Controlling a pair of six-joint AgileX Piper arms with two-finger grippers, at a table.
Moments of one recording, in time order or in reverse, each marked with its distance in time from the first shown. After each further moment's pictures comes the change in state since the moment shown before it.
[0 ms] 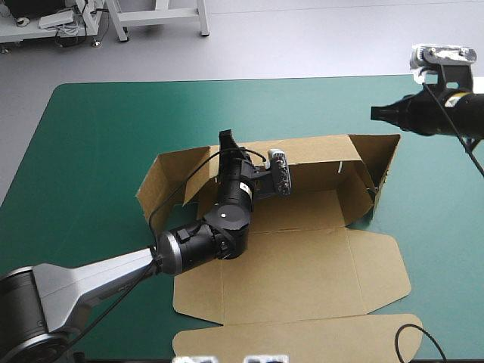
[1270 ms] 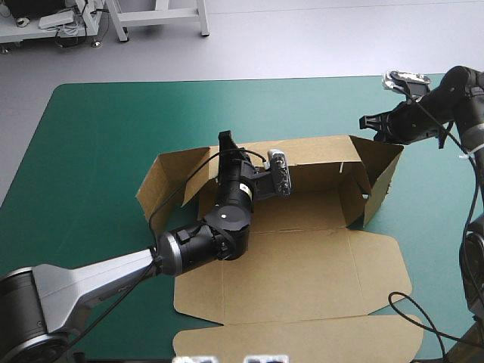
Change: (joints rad) left arm -0.004 -0.001 0.000 -0.009 0.021 -0.004; right arm -0.060 0.401 -0.110 0.032 0.185 -0.042
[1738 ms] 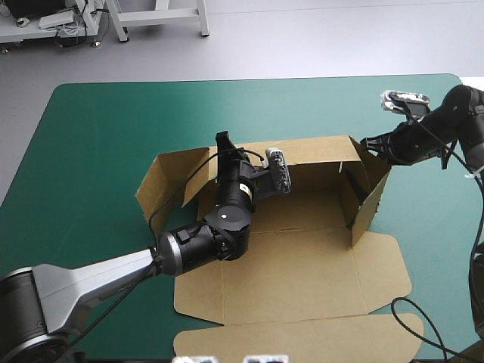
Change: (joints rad) left arm -0.001 0.000 0.000 -0.002 0.008 -0.049; right arm -0.001 -0.110 0.191 0.003 -0.007 -0.058
